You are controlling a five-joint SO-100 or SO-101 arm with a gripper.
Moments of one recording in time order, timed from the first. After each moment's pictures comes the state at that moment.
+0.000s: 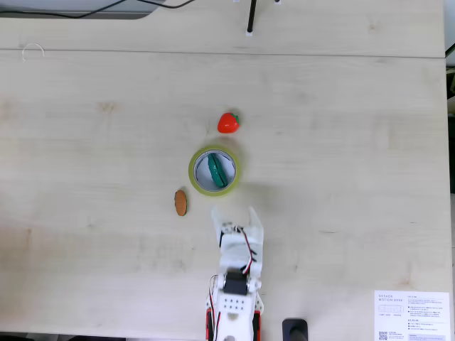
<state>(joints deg) 2.6 183.1 156.7 69.1 -89.1</state>
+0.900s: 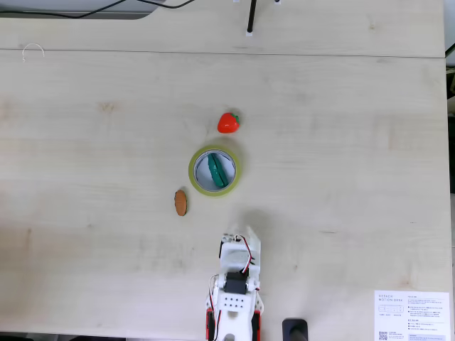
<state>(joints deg) 3.1 193.1 173.1 80.2 -89.1</state>
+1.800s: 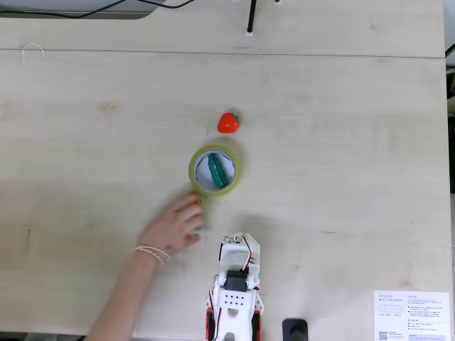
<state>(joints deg) 3.1 193.1 176.1 81.1 -89.1</state>
